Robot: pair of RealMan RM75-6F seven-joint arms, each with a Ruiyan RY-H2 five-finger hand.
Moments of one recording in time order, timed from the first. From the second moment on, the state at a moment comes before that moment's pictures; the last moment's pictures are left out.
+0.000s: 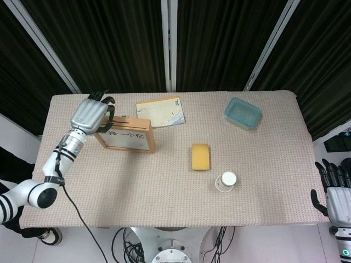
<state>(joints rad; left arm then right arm) -0.88 -1.10 -0.27 -1.62 0.97 0.84 0.32 0.00 -1.14 0.05 -1.52 -1.51 1.54 0.00</state>
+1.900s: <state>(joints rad) -0.92 -1.08 -0.23 -1.64 0.93 0.86 0.29 0.00 -1.15 0.05 -1.50 -1.50 1.53 0.02</state>
